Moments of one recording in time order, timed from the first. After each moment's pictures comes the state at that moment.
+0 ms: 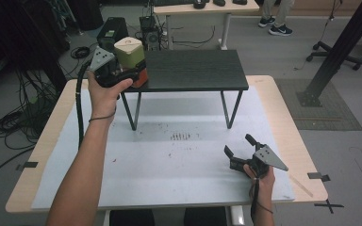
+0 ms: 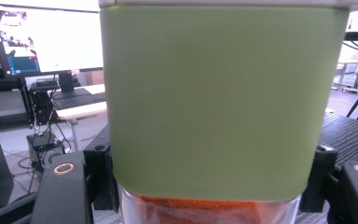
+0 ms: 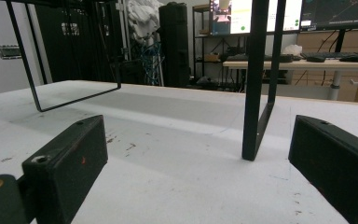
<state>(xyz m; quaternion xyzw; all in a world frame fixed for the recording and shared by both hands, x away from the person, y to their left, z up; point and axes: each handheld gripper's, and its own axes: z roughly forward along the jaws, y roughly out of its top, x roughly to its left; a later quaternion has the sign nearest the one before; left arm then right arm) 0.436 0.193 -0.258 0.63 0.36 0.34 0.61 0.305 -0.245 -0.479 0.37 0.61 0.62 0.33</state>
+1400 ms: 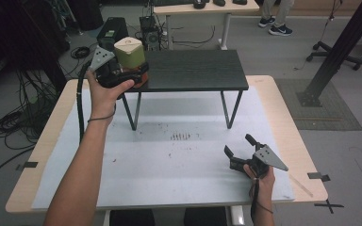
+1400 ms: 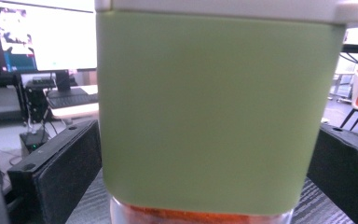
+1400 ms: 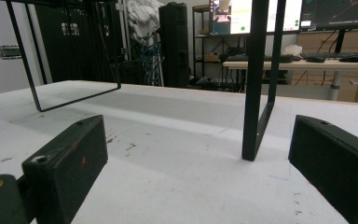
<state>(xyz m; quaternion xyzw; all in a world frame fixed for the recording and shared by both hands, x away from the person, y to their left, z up) 0.436 0.191 -0.258 0.61 0.37 0.32 0.62 0.305 -0.245 -0.479 0.37 0.61 0.62 0.33</state>
